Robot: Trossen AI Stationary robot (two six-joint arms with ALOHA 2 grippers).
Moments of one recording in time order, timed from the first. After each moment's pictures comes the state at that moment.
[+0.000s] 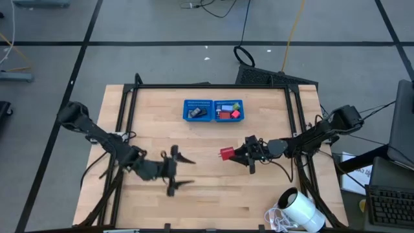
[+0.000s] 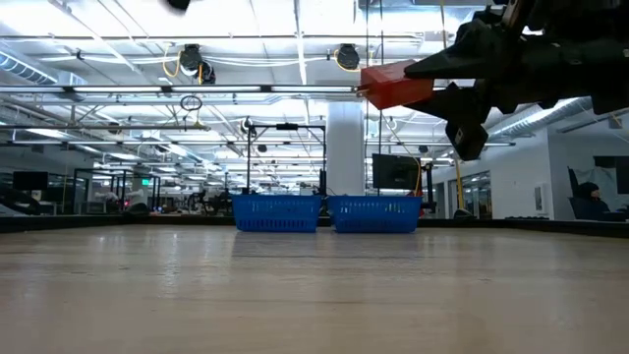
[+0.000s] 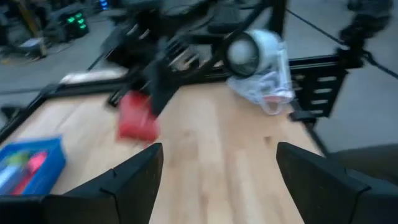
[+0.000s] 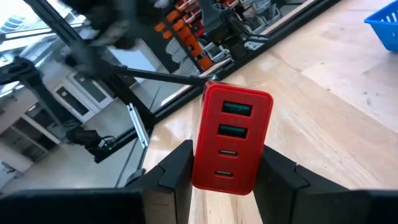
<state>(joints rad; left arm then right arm) -0.58 1.36 0.89 0.15 -0.51 -0.09 0.29 1.44 0.31 1.05 0.21 0.67</state>
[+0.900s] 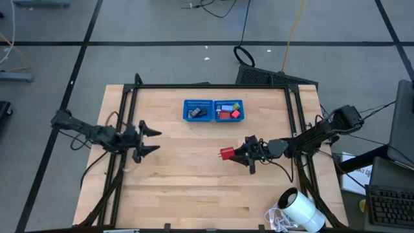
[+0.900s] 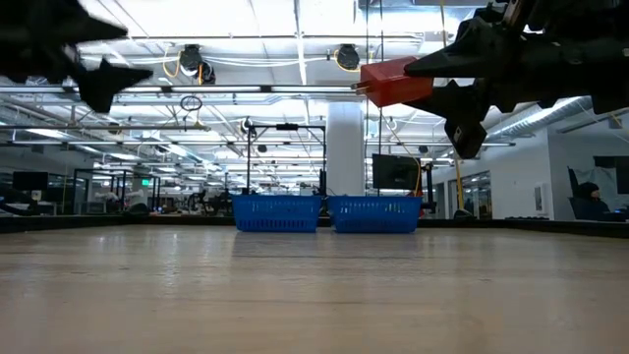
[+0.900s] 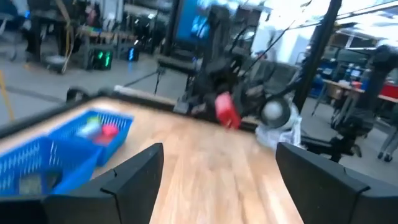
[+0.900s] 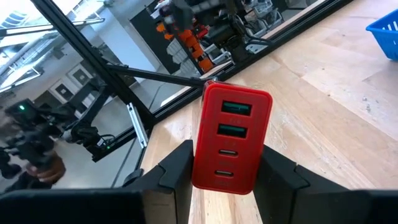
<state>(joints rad) -0.38 0.19 0.12 0.13 -0.39 -0.21 0.29 1.44 0.31 1.06 0.21 0.63</state>
